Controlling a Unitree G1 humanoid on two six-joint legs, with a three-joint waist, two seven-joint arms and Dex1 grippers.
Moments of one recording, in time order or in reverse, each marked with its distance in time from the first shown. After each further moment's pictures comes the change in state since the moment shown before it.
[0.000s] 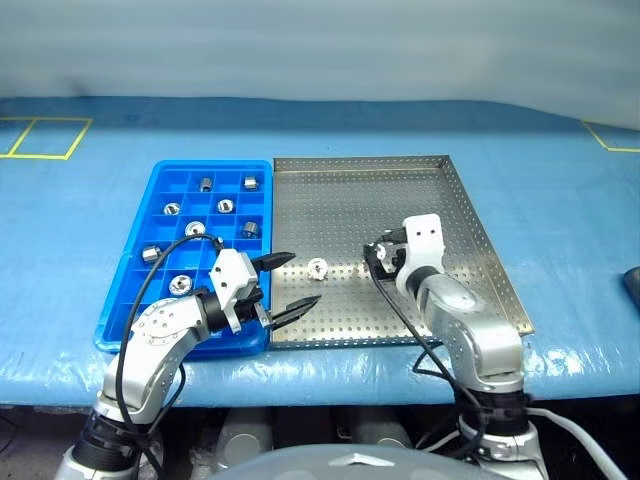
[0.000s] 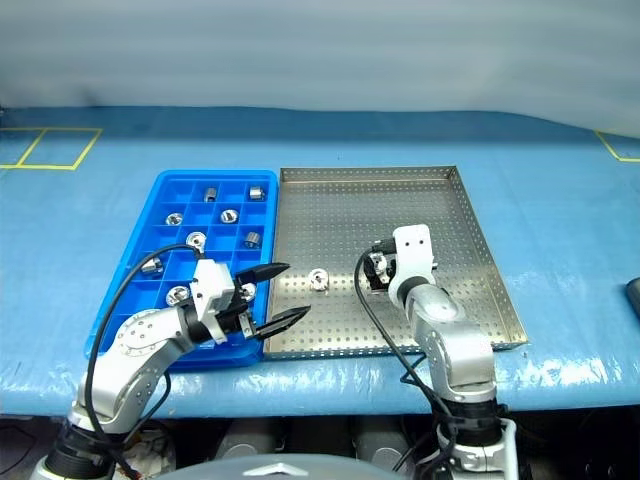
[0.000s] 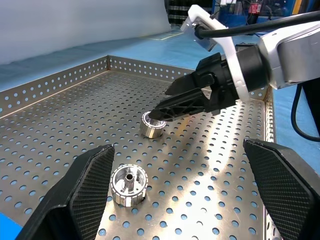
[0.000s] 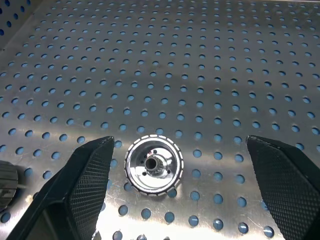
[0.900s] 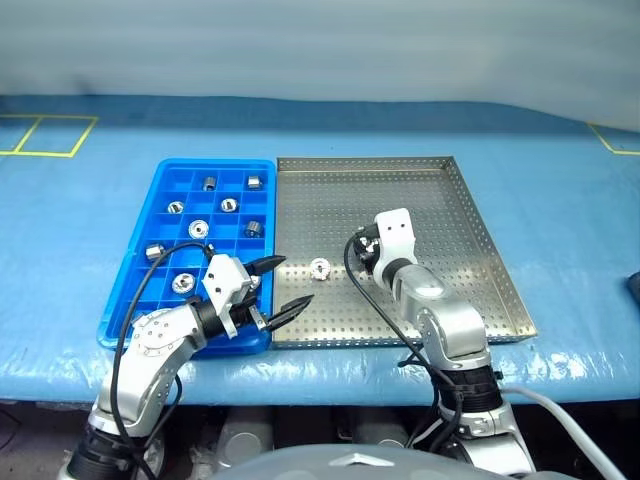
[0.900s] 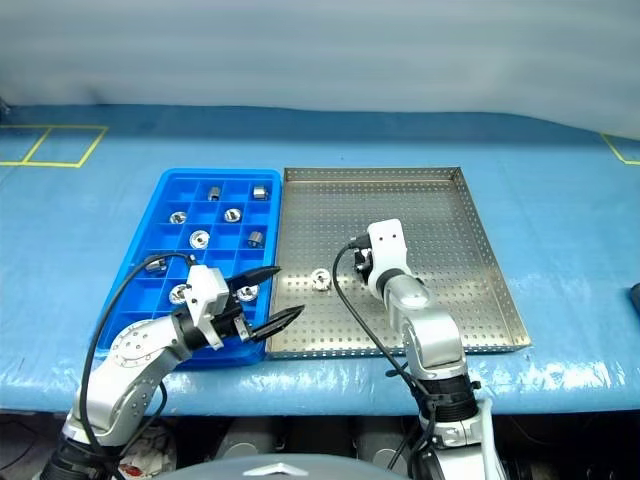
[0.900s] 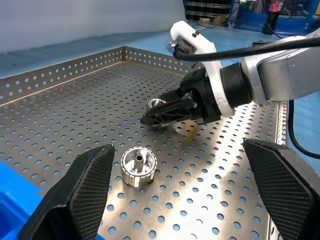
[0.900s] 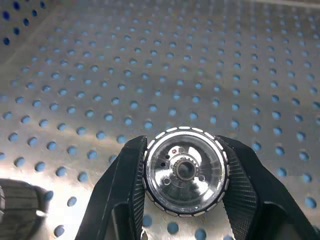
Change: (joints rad) left arm 0.073 -0.014 0.039 -0.031 0.004 -0.014 0.080; right arm -0.103 0.019 0.098 0.134 -0.068 -0.092 0.037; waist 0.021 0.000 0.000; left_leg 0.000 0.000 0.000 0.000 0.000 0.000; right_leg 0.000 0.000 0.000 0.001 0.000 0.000
